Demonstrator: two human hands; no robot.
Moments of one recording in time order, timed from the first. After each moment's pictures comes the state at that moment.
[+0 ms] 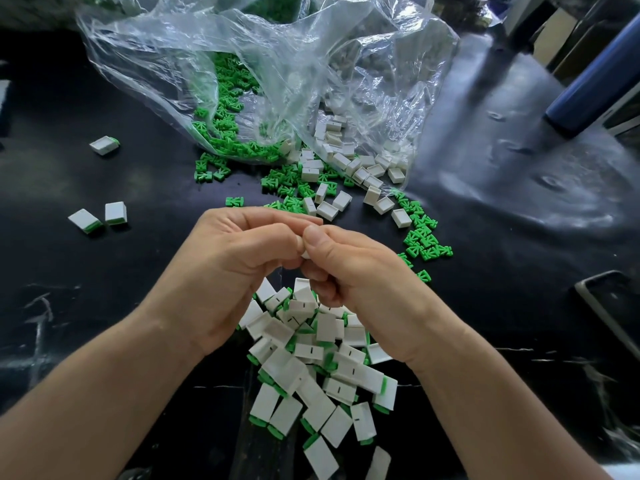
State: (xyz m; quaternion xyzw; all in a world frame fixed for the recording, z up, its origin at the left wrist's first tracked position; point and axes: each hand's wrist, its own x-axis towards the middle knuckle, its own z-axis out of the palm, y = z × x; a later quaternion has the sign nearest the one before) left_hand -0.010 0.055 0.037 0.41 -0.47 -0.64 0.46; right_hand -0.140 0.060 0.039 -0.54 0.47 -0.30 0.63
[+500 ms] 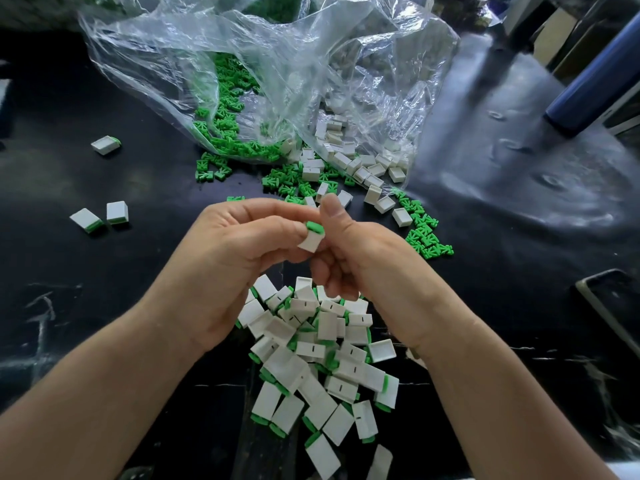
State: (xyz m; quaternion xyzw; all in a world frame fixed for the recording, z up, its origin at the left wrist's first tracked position) left_hand -0.006 0.054 0.038 0.39 -0.47 -0.64 0.46; right_hand -0.150 0.053 0.041 -0.57 0.51 -0.28 0.58
